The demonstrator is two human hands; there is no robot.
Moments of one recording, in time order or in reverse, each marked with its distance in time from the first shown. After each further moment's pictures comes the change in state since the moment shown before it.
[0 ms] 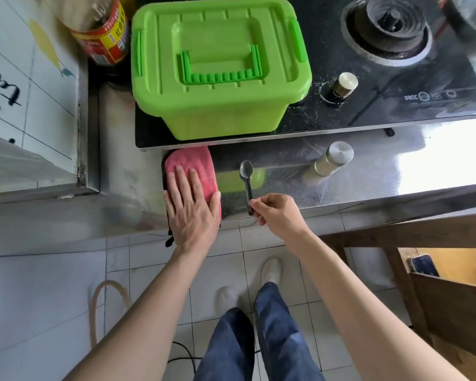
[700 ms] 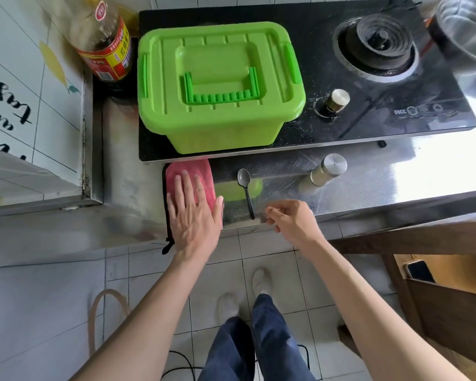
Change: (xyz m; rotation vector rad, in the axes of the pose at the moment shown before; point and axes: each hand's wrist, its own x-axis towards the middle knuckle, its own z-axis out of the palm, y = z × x) left_hand 0.010 0.008 -0.025 -0.005 0.012 0.052; right_hand -0.001 -0.003 -0.032 -0.247 0.084 -0.072
